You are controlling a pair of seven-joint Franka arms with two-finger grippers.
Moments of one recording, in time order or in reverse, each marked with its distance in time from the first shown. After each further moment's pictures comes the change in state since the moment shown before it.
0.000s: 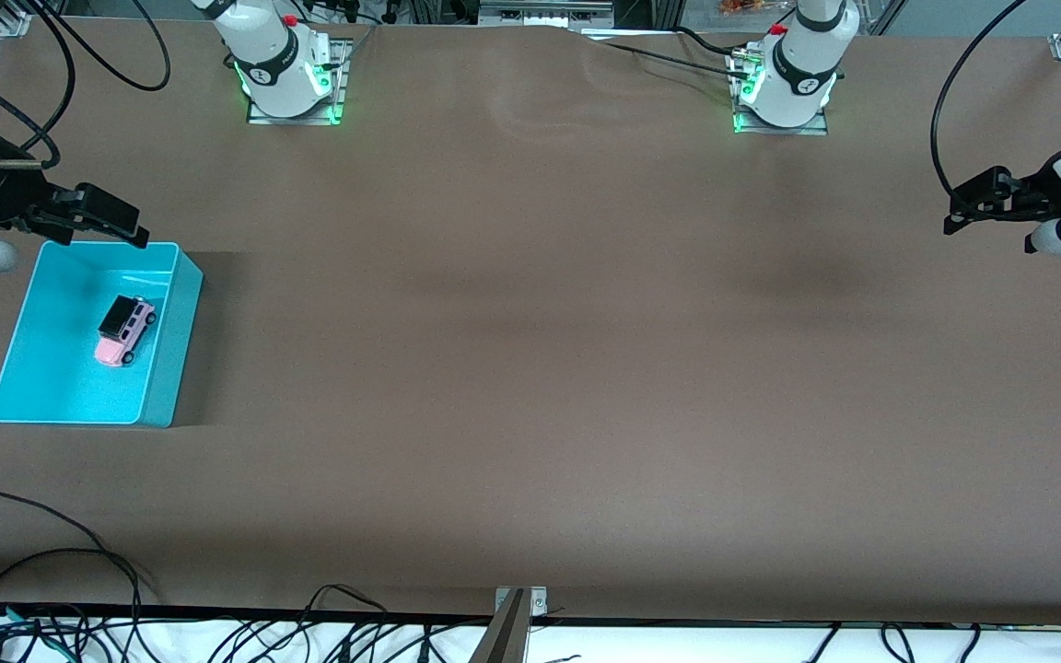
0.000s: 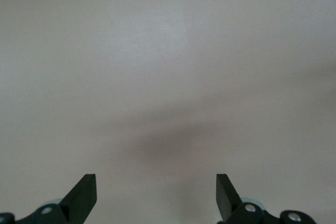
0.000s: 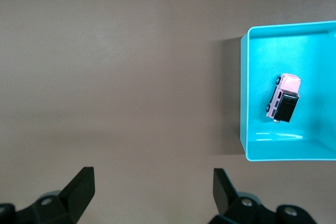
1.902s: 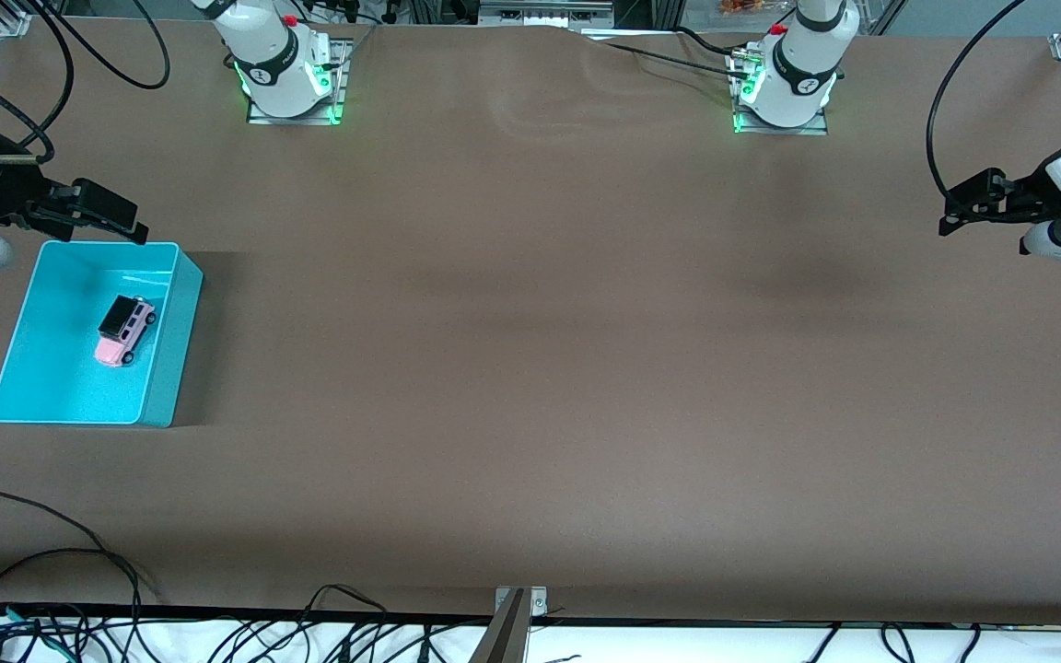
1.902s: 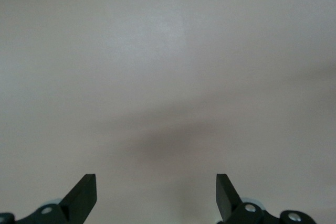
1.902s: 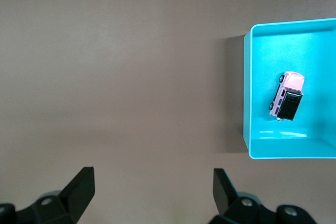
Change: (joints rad) left arm -0.002 0.004 -0.005 0.000 0.000 0.000 0.000; right arm -0.002 -0.004 -0.006 0.000 0.016 -0.006 0.000
